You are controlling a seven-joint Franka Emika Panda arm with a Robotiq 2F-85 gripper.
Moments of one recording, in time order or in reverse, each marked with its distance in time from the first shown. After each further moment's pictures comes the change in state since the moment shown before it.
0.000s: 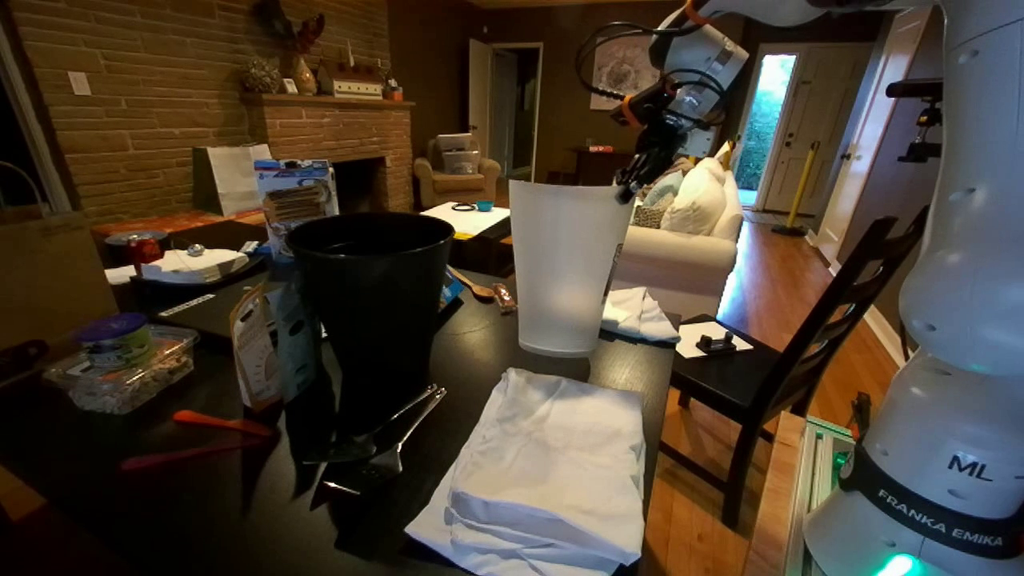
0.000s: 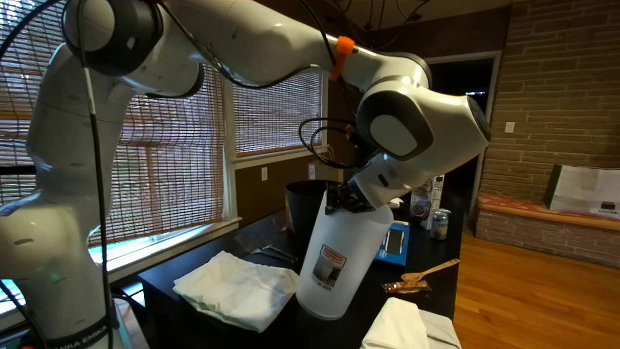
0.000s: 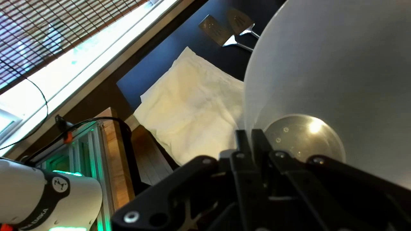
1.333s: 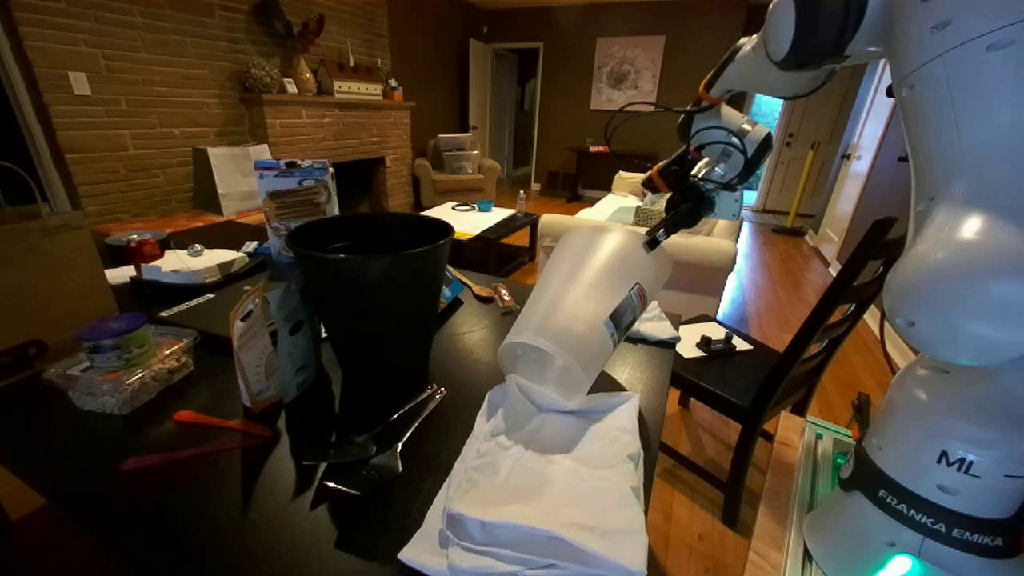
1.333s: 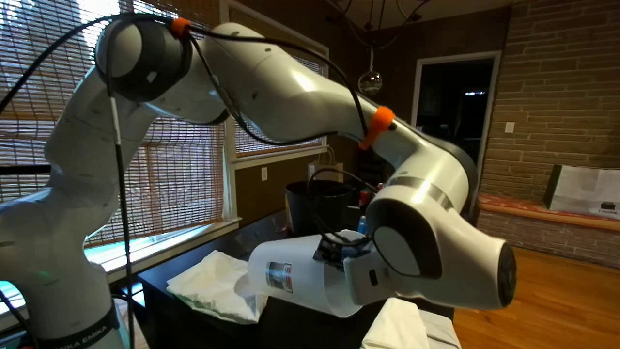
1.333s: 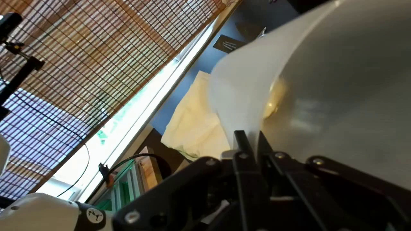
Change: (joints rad) arm -0.131 0.219 -0.040 -0.057 0.108 -0.121 0.010
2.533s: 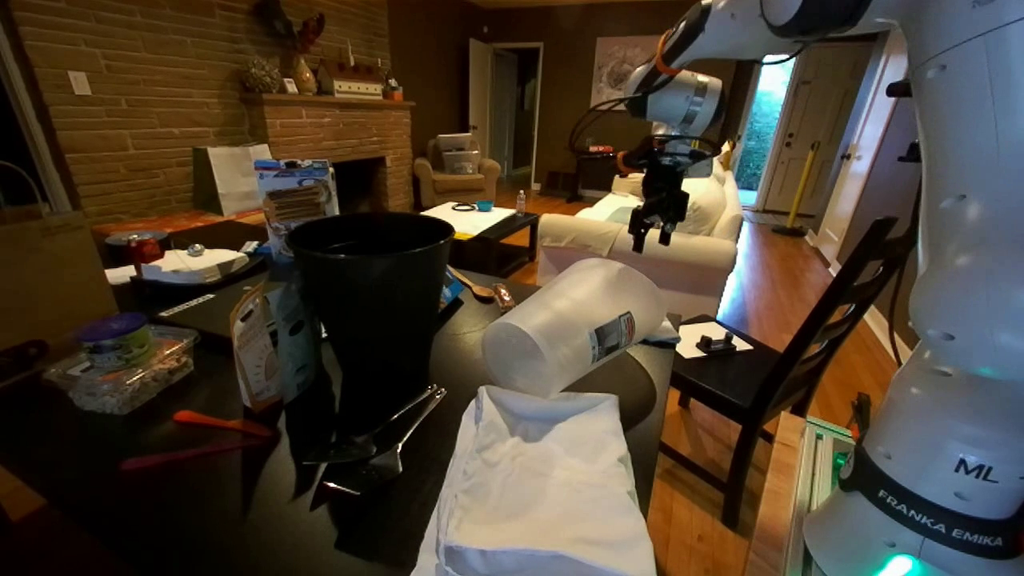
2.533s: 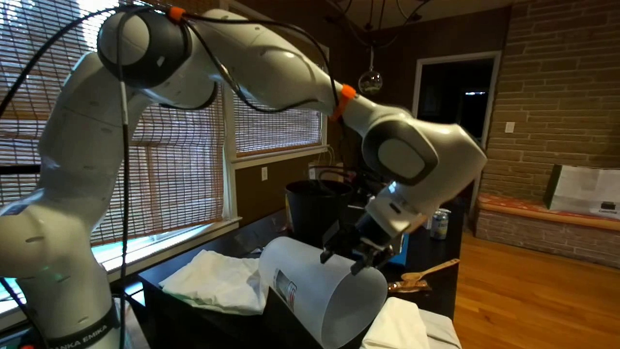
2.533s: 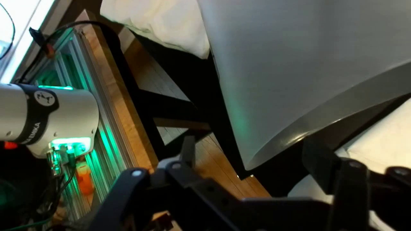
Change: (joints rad) arm 0.216 -0.135 -0.008 0.046 -0.425 0.317 0.026
